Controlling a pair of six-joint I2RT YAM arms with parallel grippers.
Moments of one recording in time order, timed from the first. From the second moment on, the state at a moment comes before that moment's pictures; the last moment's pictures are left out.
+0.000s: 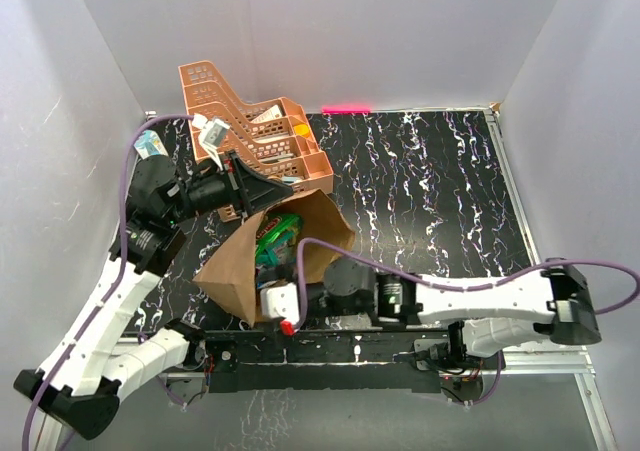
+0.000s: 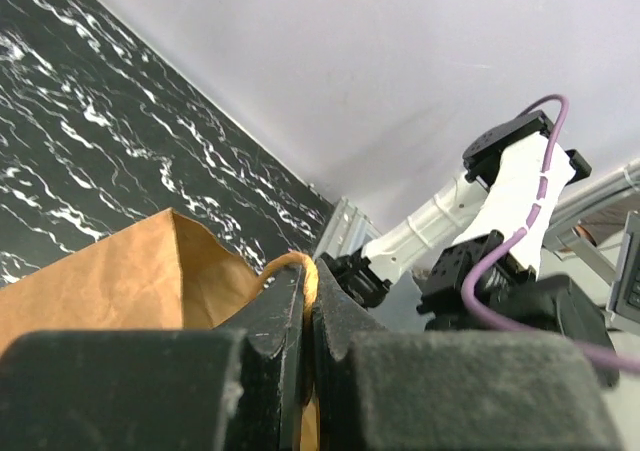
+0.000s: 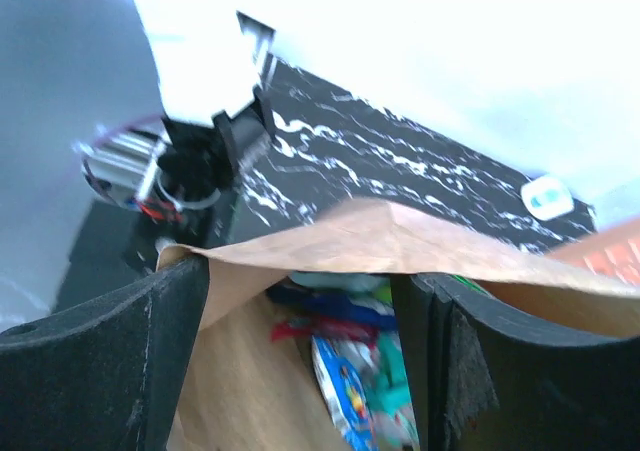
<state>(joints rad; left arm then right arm) -0.46 0.90 1.11 -0.16 0.70 -0.66 1.42 1.23 0.95 0.14 -0.15 -0.52</state>
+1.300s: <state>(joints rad) -0.46 0.83 1.16 -0.33 0.50 -0.59 1.28 1.19 1.02 -0.01 0.14 -0.68</state>
